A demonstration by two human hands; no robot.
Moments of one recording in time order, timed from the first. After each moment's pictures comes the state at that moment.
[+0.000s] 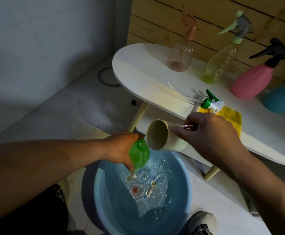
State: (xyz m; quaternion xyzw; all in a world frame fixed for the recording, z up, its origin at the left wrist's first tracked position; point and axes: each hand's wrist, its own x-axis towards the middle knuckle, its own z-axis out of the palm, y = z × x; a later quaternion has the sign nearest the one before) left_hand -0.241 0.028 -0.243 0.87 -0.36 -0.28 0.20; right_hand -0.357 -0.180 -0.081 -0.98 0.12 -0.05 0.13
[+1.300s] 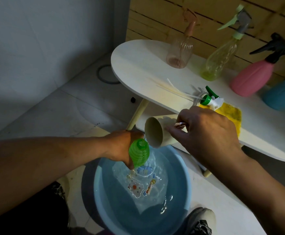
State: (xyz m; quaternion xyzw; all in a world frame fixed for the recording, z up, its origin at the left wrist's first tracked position) left_hand -0.245 0.026 -0.234 0.85 -0.40 -0.27 0.22; right_hand -0.365 -0.159 -0.078 -0.99 0.02 -0.13 -0.01
